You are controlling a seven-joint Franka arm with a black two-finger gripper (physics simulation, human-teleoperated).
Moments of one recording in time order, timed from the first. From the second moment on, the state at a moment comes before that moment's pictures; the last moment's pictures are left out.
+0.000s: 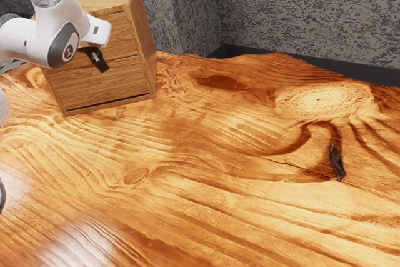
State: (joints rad) arm -2.34 -0.71 2.59 -0.88 0.67 2.17 0.70
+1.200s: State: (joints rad) arm -2.25 -0.84 2.54 -0.77 0.56 2.44 1.22
